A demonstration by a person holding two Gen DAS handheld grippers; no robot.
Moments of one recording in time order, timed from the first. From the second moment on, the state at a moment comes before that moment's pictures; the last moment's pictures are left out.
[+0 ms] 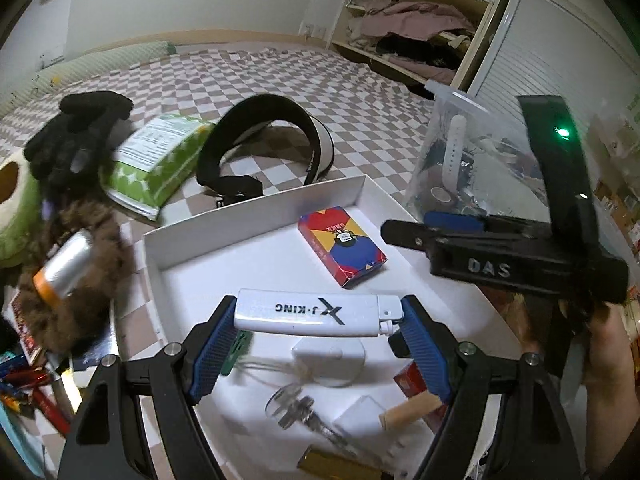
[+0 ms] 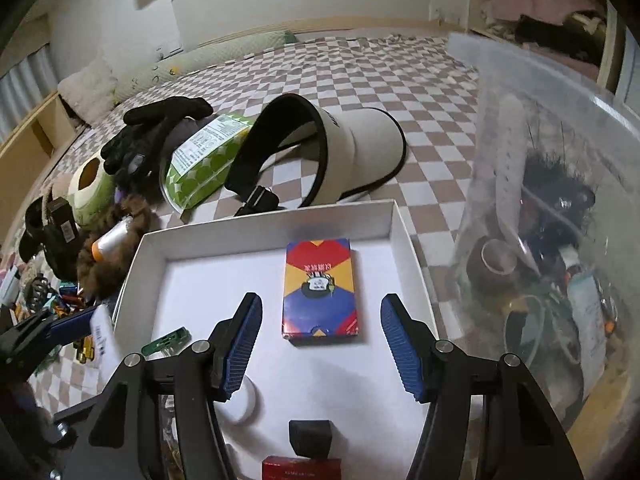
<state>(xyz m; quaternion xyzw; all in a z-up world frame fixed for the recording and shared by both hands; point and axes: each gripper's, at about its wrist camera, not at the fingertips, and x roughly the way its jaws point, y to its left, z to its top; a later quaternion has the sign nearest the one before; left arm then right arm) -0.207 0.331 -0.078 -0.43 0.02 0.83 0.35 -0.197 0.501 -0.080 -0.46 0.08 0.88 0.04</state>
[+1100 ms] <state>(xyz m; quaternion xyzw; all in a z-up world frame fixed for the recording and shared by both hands) -0.201 0.321 -0.075 -0.42 0.02 0.84 0.34 -0.161 0.490 -0.068 -0.41 0.09 0.91 0.07</state>
